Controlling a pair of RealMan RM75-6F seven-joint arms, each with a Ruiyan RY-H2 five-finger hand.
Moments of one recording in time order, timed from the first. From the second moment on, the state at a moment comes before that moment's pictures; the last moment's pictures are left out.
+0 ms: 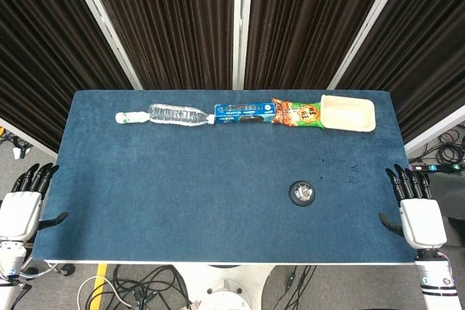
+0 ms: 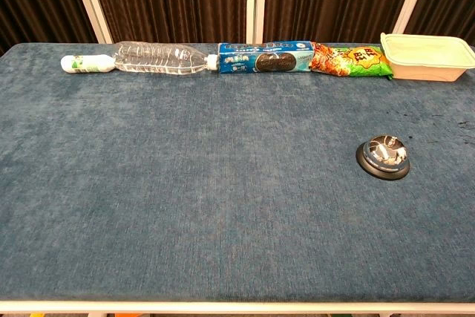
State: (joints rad) left arm -0.12 -1.19 -0.05 -1.51 1.47 1.46 0.03; right arm 0.10 -1.20 0.07 -1.57 -1.51 1.48 -0.14
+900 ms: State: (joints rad) left arm -0.13 -1.19 -0.04 -1.50 1.49 1.44 0.03; right arm 0.12 -1.20 0.06 -1.59 -1.46 1.42 -0.20
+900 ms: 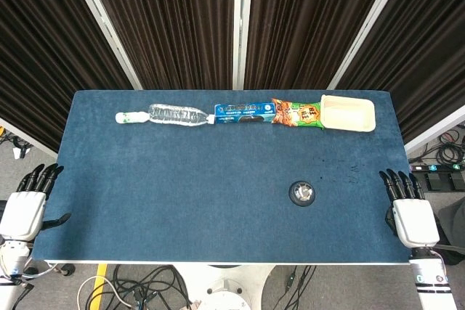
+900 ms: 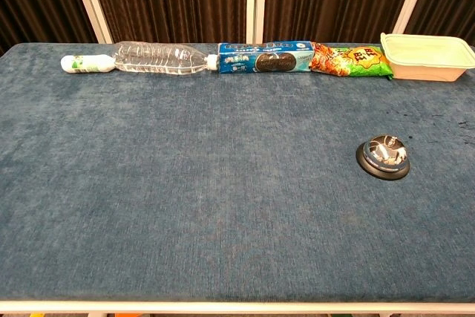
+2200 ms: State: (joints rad) left arm -0.13 -1.22 -0.03 -1.41 1.47 1.40 -0.04; right arm 0.27 -1.43 0.02 -1.57 -1.42 1.13 -0.47
